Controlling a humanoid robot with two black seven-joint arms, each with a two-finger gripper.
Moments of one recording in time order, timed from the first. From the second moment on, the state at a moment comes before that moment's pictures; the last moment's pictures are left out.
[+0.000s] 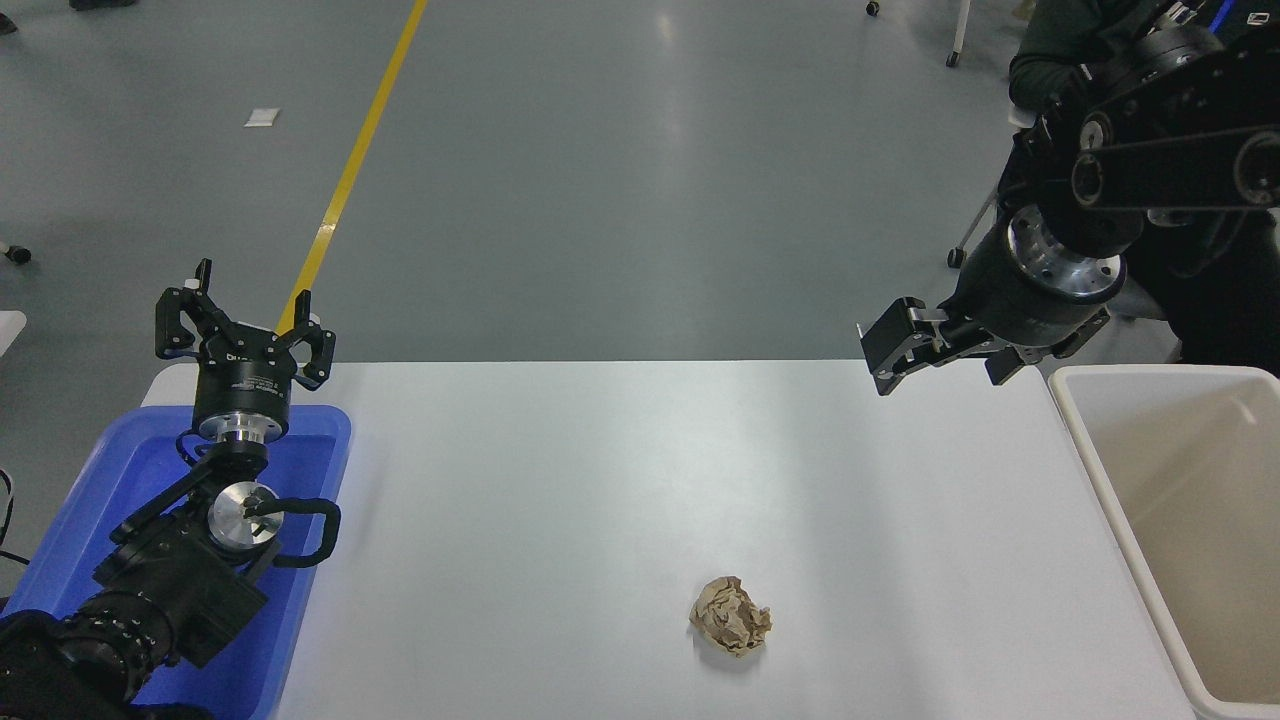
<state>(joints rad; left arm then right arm) -0.69 0.18 -0.83 -0.29 -0.15 -0.55 -0.64 2.27 -0.18 -1.37 1.43 -0.16 0.65 0.11</state>
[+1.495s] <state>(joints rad) -0.69 0.18 -0.84 -0.29 -0.15 -0.55 -0.64 2.08 -0.05 -1.17 1.52 -0.05 0.34 0.11</state>
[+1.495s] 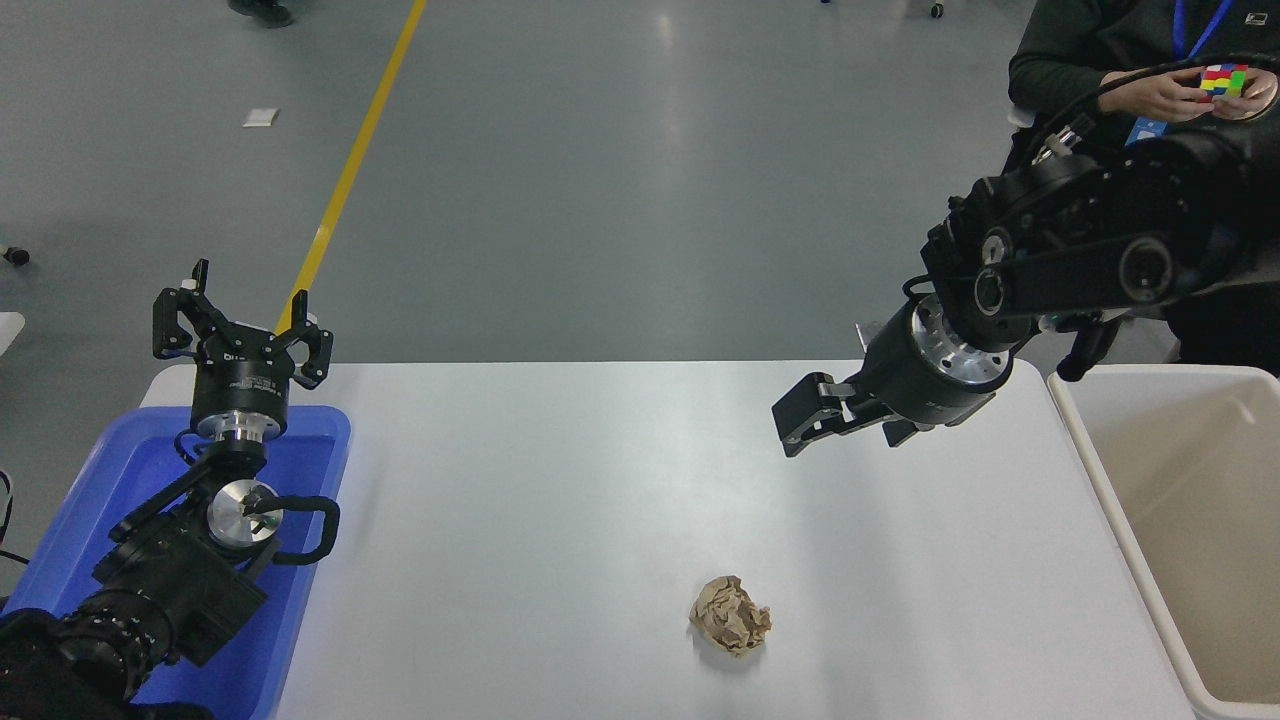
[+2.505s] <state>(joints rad) -0.69 0.18 -0.84 -0.29 -0.15 -0.55 -0.64 1.59 0.00 -1.04 1.43 0.03 -0.18 0.11</state>
